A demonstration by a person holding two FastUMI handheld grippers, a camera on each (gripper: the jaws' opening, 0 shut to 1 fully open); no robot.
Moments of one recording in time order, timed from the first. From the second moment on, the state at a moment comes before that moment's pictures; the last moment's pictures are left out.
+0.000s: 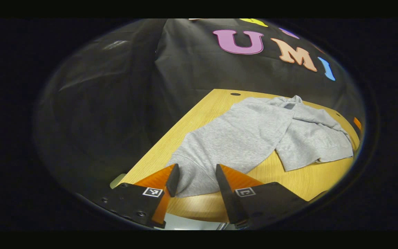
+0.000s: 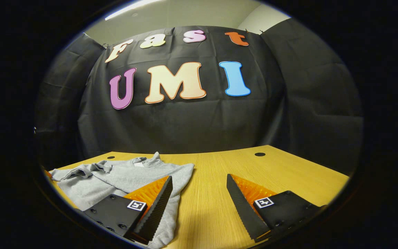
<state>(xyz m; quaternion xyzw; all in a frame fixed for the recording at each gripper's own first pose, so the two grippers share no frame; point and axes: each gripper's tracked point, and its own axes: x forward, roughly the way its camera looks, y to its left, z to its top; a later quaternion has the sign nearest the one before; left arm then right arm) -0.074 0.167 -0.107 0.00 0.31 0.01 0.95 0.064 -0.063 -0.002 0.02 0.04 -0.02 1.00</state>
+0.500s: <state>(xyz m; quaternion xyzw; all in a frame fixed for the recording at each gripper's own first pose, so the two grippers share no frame) -0.074 0.159 -0.104 0.00 0.30 -0.01 0.95 0.061 -0.073 -0.013 0.03 0.05 -0.02 1.00</state>
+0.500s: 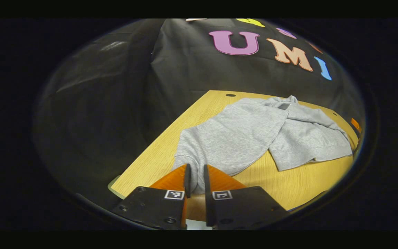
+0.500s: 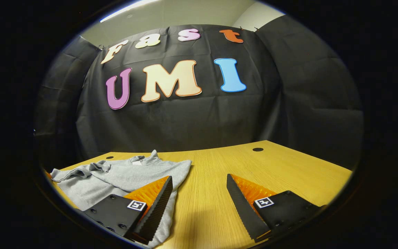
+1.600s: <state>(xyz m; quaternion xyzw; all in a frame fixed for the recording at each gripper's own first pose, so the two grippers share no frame) -0.026 0.076 -0.038 0.02 0.24 -0.08 0.97 0.056 -0.071 -0.009 0.03 0.02 -0.02 1.00</state>
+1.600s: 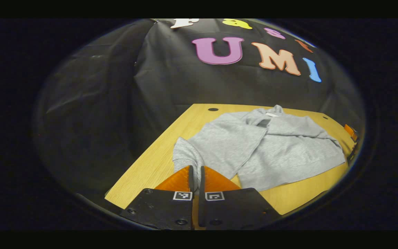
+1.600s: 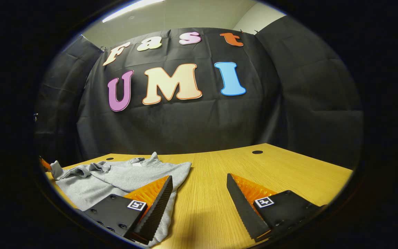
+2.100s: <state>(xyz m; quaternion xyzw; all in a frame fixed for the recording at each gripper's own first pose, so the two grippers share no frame) 0.038 -0.132 0.042 -0.02 0.13 -0.27 0.95 0.053 -0.071 -0.005 0.04 0.01 -0.01 1.00</state>
